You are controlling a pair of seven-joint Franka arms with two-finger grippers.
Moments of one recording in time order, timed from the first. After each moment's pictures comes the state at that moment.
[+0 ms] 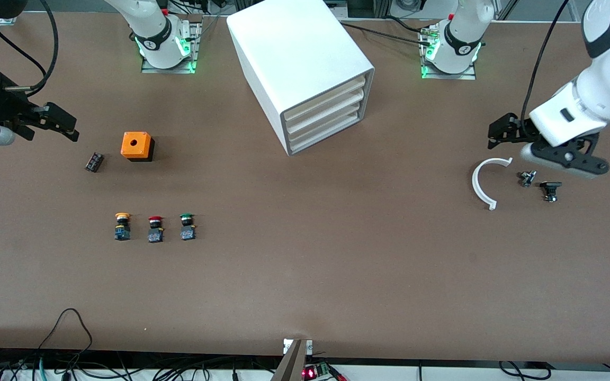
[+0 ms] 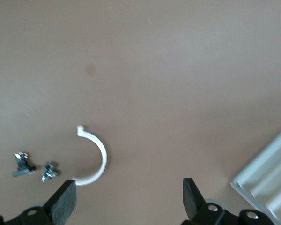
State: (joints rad) left arm 0.03 0.03 -0.14 -1.68 -0.04 1.72 0.12; right arm 0.10 -0.03 -0.05 -1.70 0.00 1.71 0.08
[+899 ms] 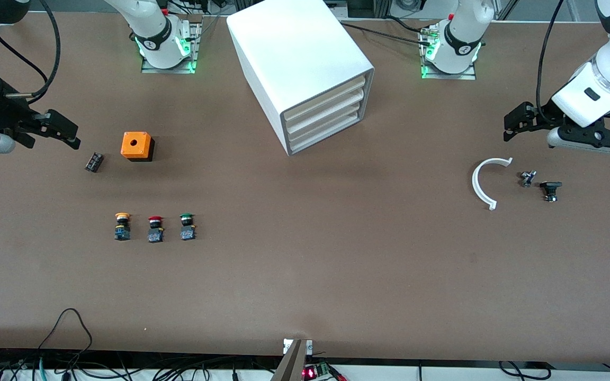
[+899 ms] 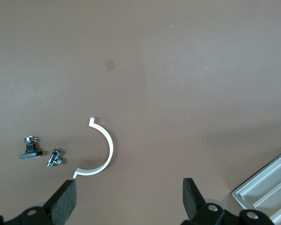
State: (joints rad) left arm -0.11 -0.04 0.02 -1.75 -0.04 1.72 0.04; right arm 0.11 0.02 -0.05 -1.63 0.00 1.71 0.09
